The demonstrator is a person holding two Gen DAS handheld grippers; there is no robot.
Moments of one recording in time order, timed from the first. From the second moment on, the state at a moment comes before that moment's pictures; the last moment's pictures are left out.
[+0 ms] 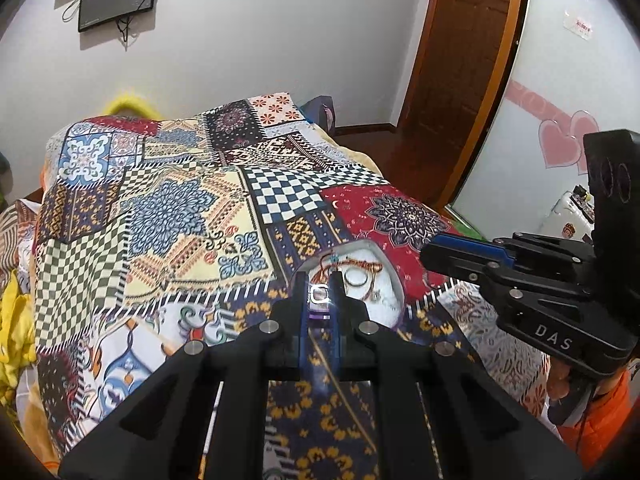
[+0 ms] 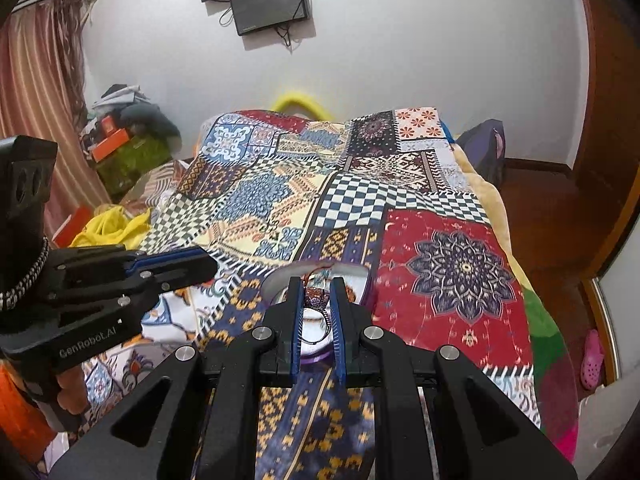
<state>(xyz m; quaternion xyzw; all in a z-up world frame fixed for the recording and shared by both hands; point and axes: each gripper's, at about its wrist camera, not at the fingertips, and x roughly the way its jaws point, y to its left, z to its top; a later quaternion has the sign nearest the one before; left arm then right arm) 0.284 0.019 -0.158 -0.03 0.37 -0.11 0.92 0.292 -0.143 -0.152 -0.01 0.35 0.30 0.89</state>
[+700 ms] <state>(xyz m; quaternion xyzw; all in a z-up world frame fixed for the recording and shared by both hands) 0.327 0.006 -0.206 -0.05 0.43 -0.15 0.89 0.328 -0.132 -0.173 -0.01 0.39 0.30 0.87</state>
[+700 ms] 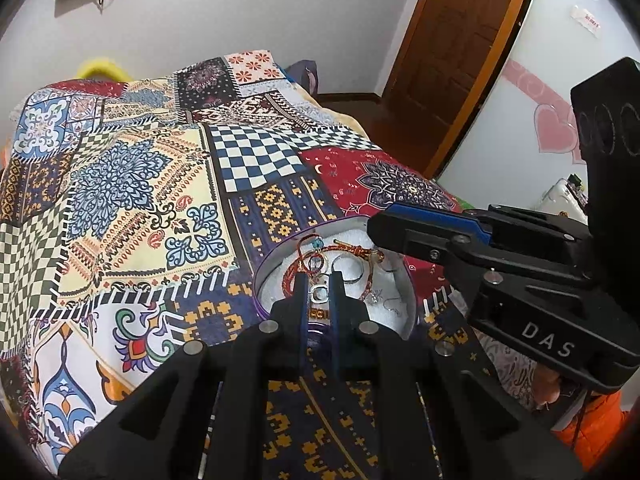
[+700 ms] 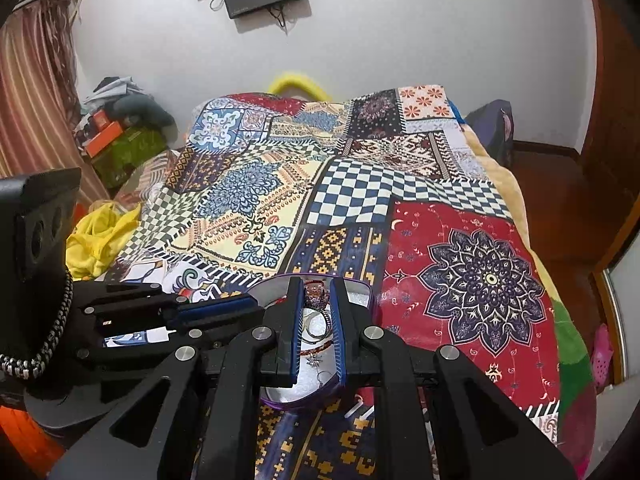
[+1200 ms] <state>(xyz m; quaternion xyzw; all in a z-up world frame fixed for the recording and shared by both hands) 0.311 0.013 -0.187 -0.05 0.42 -0.13 0.90 0.318 -0.141 -0.152 0.00 0.38 0.30 0.87</state>
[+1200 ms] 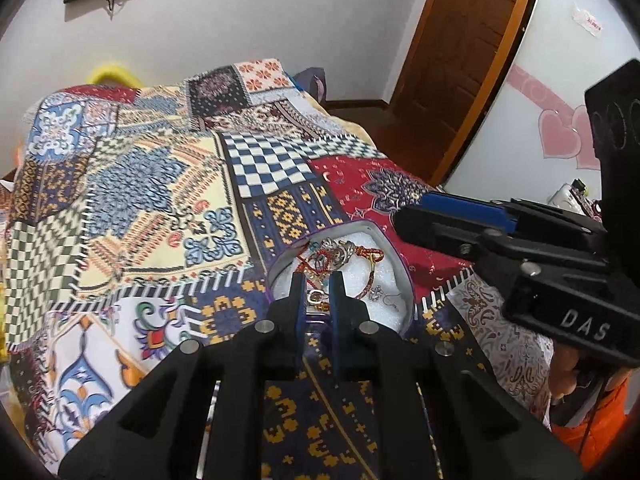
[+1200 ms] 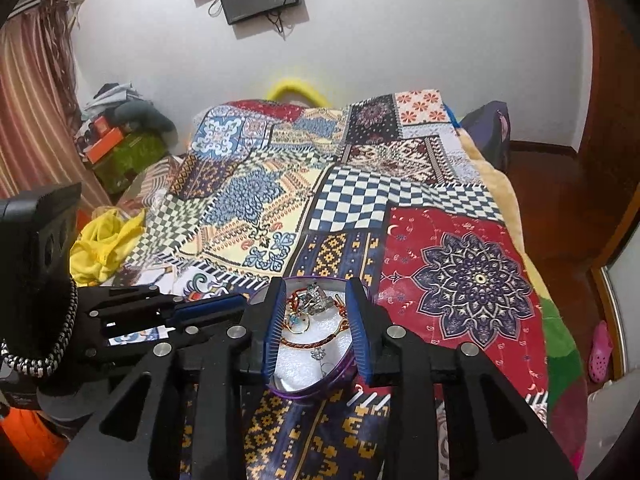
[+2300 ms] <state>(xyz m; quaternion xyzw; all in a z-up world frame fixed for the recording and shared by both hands) 0.059 0.004 0.023 -0.01 0.07 -0.02 1.00 0.096 -0.206 0.017 0.01 0.05 0.21 0.98</state>
